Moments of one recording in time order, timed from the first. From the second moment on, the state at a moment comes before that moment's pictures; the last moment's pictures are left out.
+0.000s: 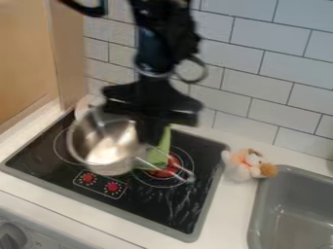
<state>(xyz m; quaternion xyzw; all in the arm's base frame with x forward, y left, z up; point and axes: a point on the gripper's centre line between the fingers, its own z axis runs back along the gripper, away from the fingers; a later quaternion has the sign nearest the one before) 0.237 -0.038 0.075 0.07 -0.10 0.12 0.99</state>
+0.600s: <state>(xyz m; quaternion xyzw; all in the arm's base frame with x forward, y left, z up) 0.257 -0.131 0.054 0.09 -0.09 -0.01 0.99</state>
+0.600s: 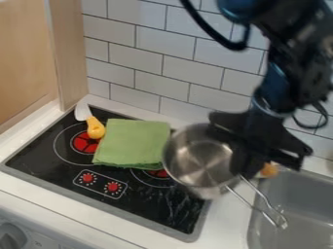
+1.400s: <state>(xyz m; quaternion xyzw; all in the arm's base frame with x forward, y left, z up) 0.258 -0.149 0.020 0.09 -0.05 -0.04 0.99</state>
